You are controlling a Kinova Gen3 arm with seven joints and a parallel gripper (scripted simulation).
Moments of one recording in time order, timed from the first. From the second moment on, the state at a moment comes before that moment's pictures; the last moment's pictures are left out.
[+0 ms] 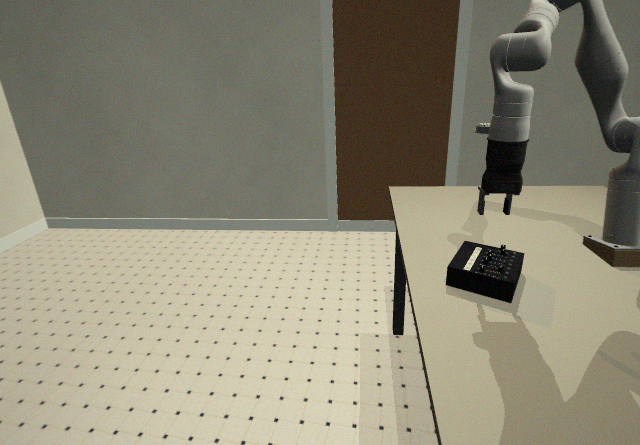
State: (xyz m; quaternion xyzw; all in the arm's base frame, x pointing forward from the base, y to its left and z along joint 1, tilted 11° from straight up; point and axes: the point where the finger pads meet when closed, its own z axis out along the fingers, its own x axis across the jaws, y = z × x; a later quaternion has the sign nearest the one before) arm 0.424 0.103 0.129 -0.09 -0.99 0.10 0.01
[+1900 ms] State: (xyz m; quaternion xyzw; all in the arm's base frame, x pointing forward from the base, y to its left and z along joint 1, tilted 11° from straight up) arm 0.382 0.127 0.064 0.35 -0.93 -0.04 0.14
